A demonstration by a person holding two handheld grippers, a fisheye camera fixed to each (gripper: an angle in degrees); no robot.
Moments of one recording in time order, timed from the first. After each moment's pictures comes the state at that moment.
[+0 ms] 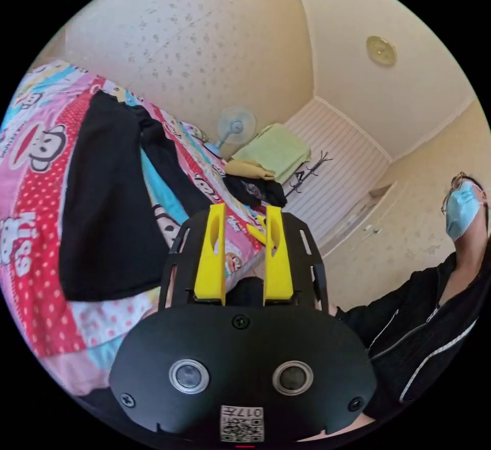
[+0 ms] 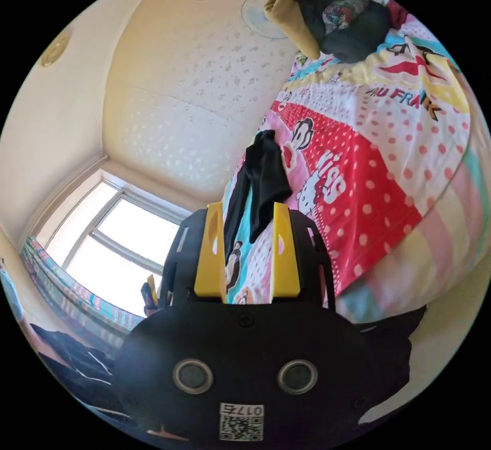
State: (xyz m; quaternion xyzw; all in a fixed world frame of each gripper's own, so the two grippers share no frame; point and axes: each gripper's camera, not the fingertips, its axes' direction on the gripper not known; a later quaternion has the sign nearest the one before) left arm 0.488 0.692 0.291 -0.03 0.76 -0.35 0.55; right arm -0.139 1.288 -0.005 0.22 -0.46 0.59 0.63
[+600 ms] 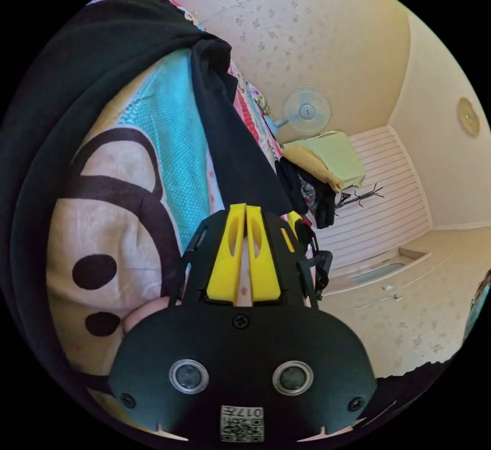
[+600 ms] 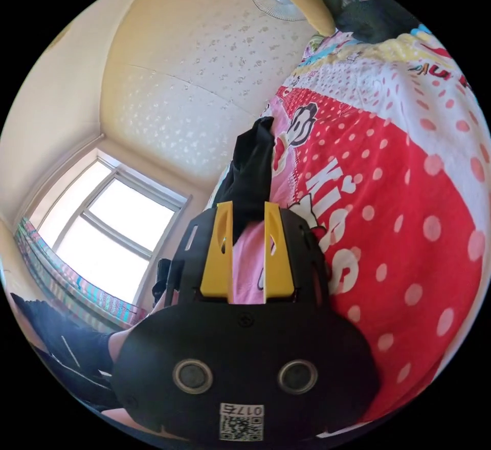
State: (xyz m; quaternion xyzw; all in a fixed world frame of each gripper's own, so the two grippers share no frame) left arm 0.713 0.641 0.357 -0.22 0.69 -0.41 0.55; right arm -0.137 1.203 0.075 0.22 -0.46 0.54 0.67
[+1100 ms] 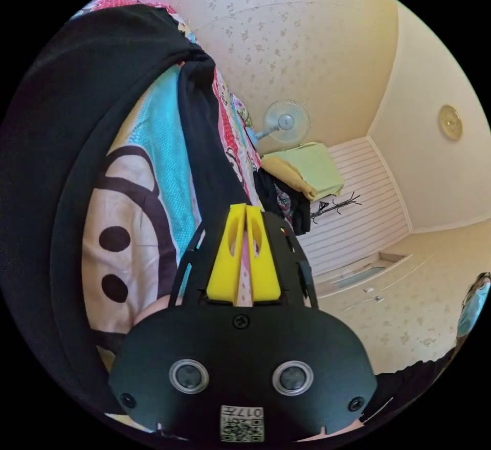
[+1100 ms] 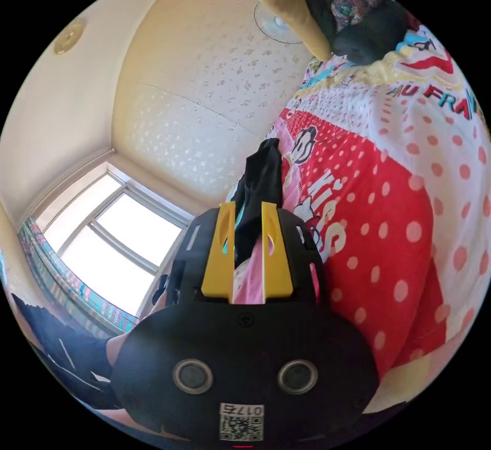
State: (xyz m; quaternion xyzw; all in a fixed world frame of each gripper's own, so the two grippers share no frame) left arm 0.676 0.655 0.352 -0.15 0.69 -0.48 0.52; right arm -0.156 1.228 0.043 0.28 -0.44 0.57 0.63
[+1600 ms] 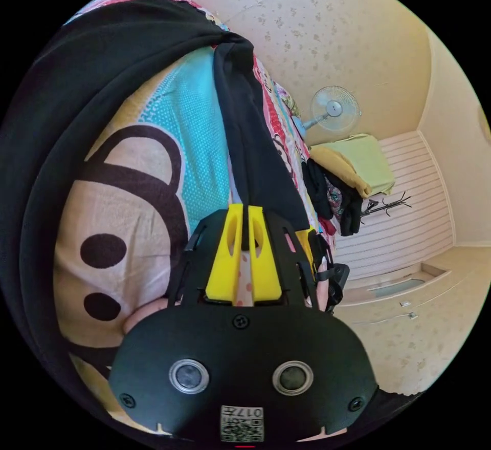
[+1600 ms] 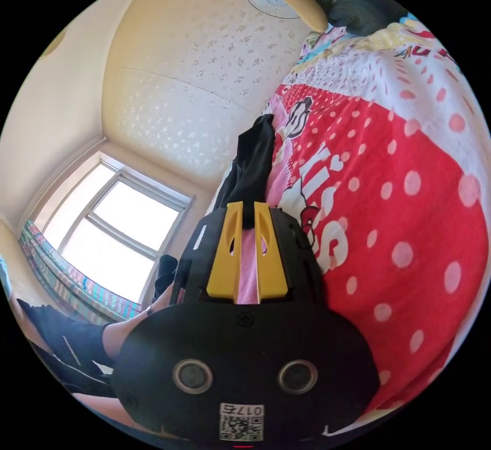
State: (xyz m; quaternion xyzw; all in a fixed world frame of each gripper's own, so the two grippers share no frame) left arm 0.727 0.652 0.380 -0.26 0.65 -0.43 0.58; right arm -0.183 1.208 0.089 0.22 -0.48 0.54 0.65
